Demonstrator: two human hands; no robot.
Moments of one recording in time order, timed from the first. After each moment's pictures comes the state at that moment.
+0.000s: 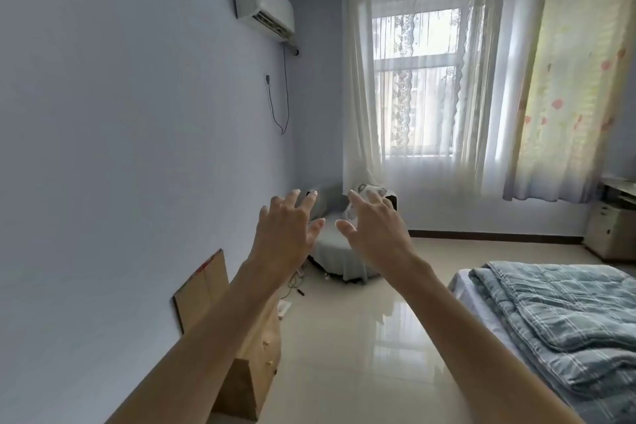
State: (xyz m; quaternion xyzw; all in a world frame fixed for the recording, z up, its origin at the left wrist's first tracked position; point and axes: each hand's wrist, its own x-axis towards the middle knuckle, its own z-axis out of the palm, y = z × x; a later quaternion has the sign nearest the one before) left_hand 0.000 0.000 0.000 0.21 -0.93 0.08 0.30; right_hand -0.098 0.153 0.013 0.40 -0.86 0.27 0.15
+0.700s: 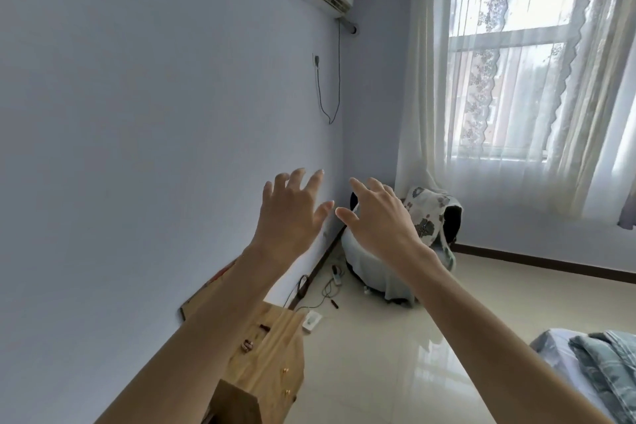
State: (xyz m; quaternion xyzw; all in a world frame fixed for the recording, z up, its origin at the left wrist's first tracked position) left_hand -0.190 -0.186 -0.006 0.30 -0.90 0.11 0.31; right_hand -0.312 -0.057 0.002 0.49 -0.82 0.27 0.12
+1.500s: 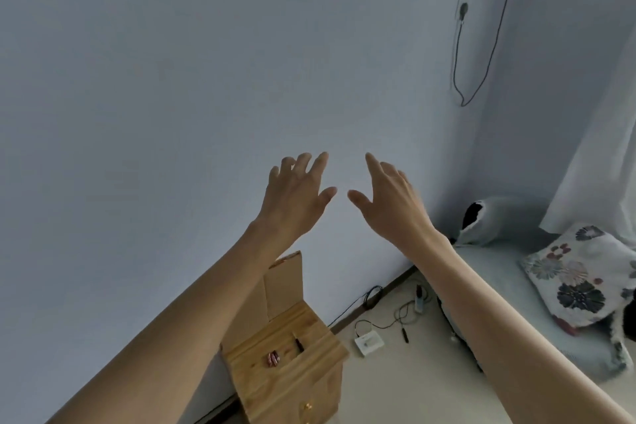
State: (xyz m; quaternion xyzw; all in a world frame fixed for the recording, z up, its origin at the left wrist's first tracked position) left_hand -0.365 -0.477 -0.031 0.52 -0.81 0.15 0.23; right_hand -0.544 -0.416 -0.026 0.66 -0.68 0.30 0.05
